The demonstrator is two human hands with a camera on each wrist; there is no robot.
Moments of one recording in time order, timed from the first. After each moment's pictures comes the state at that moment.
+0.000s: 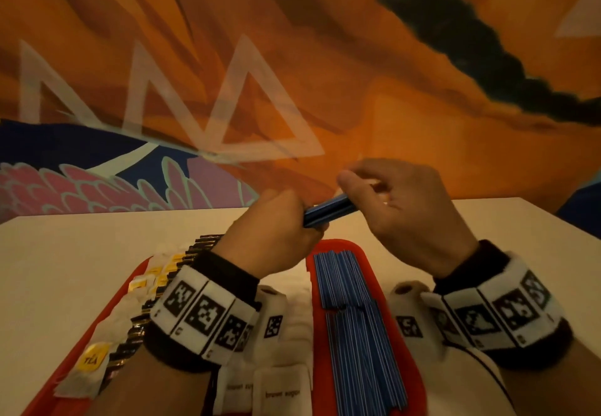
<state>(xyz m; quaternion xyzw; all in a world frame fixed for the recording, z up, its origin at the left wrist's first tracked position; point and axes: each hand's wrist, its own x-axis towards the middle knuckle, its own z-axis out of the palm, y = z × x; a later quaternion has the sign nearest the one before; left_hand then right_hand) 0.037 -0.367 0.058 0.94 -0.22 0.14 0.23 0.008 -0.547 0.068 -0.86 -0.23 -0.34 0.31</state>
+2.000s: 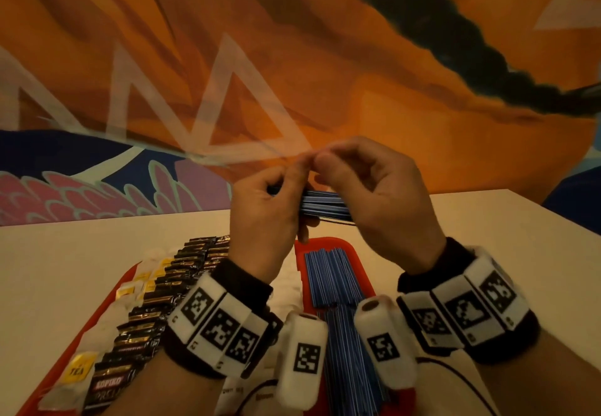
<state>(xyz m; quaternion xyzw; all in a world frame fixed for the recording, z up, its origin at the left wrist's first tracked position) 0.029 -0.395 0.049 0.67 -0.23 0.23 0.67 0.007 -0.534 0.065 -0.71 -0.31 -0.30 0.56</state>
